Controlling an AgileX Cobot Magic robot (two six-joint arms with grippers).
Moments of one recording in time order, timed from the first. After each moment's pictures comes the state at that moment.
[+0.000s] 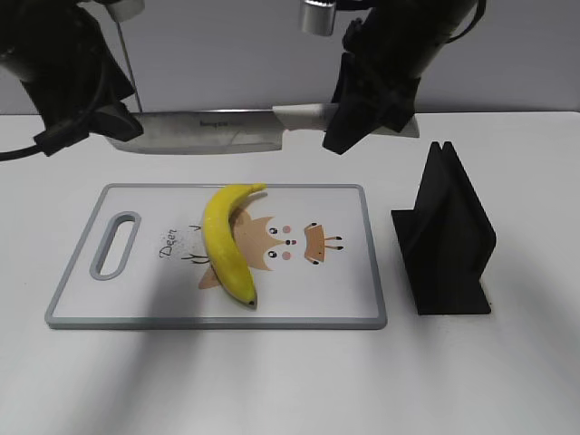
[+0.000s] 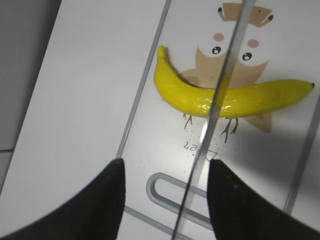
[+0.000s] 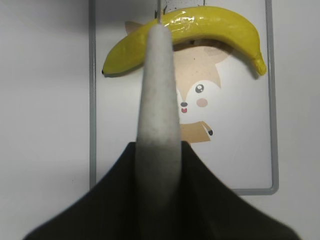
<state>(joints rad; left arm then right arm) -0.36 1.58 -1.29 -0.30 0.84 1.21 0.44 1.96 -1.73 0.48 1.20 -1.17</state>
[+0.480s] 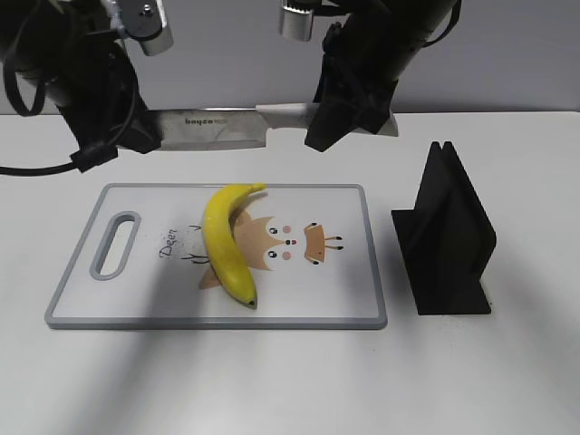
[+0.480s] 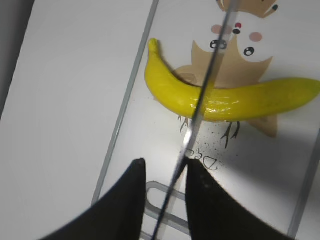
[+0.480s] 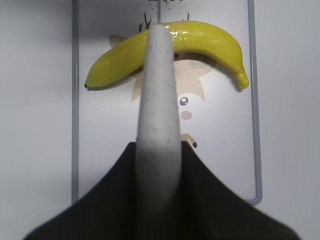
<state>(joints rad) -0.36 1.66 -1.30 -0.31 0.79 1.22 0.45 1.98 -1.75 0.48 1.15 -1.18</state>
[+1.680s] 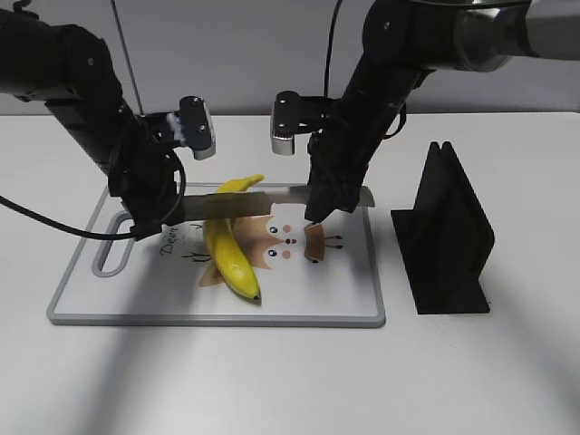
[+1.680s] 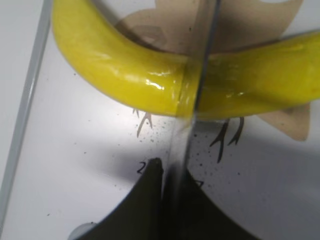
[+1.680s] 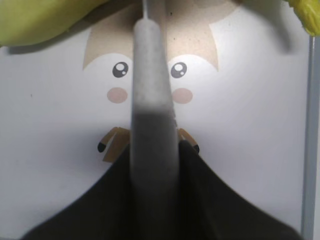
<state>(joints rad) -0.36 2.03 -1.33 -0.32 0.72 1.26 0.45 2.29 -1.77 0.41 1.01 -1.22</state>
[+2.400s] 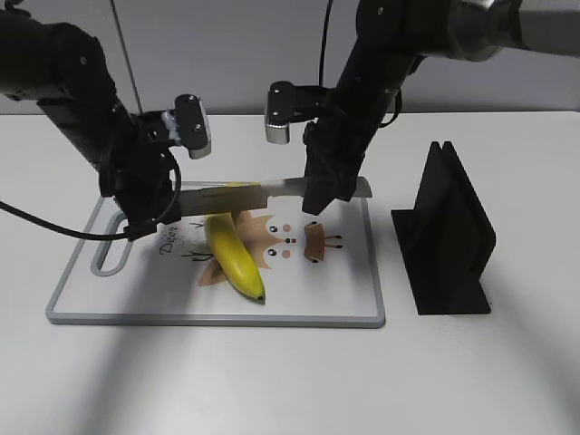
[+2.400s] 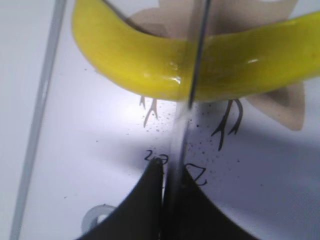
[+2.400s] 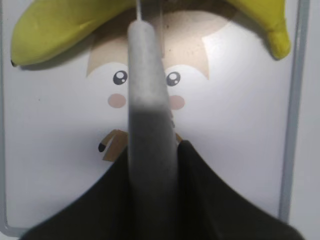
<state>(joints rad) -0.36 1.95 -1.30 -0.31 0.71 1.25 0.45 2.28 -1.87 0.40 1.10 -1.19</state>
